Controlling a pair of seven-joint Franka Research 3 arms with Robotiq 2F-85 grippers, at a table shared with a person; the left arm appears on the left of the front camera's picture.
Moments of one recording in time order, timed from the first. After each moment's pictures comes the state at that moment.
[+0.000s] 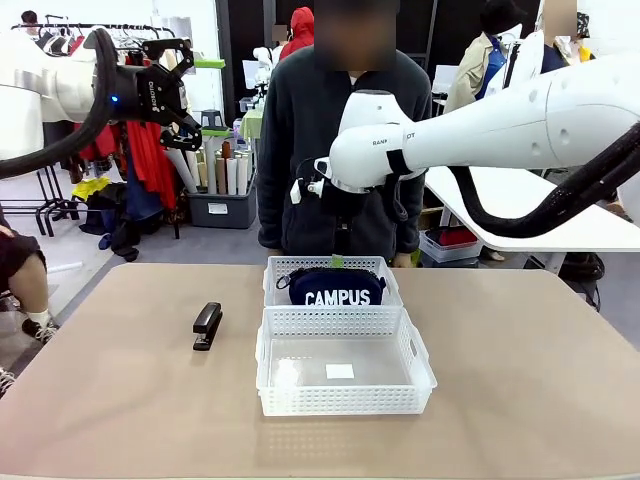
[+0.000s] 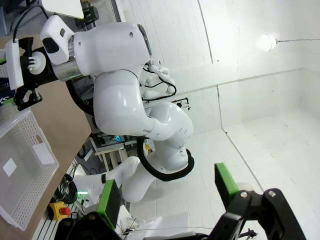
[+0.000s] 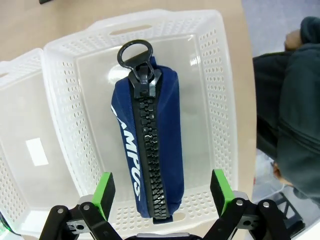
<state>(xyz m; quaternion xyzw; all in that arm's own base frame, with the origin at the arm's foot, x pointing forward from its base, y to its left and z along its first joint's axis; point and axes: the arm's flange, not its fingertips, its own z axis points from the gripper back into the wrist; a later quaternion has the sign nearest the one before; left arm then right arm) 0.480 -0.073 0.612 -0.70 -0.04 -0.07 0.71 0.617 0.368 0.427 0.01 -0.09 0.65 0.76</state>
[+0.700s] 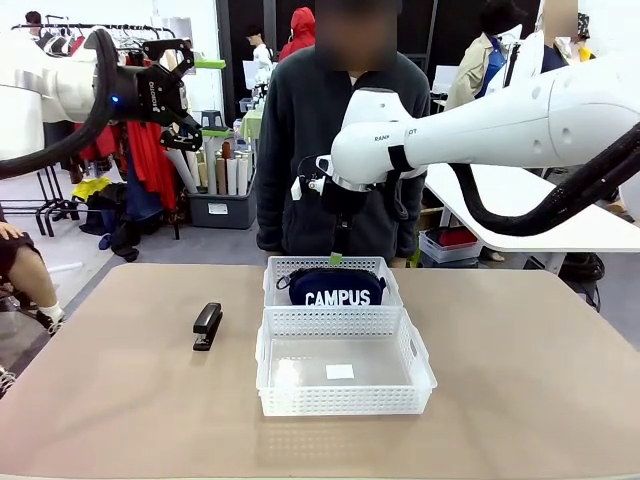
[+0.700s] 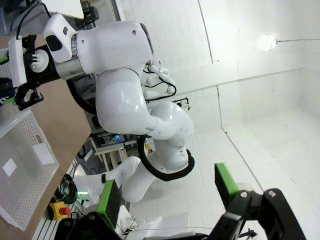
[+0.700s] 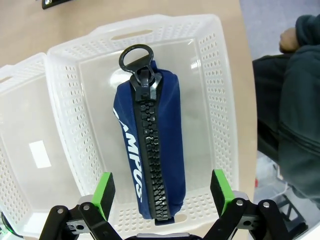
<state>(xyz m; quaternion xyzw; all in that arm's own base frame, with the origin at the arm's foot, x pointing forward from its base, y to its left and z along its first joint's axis) 0.480 -0.072 0.612 -0.70 -0.04 -0.07 0.71 0.617 0.367 0.428 0.02 -0.09 0.64 0.76</state>
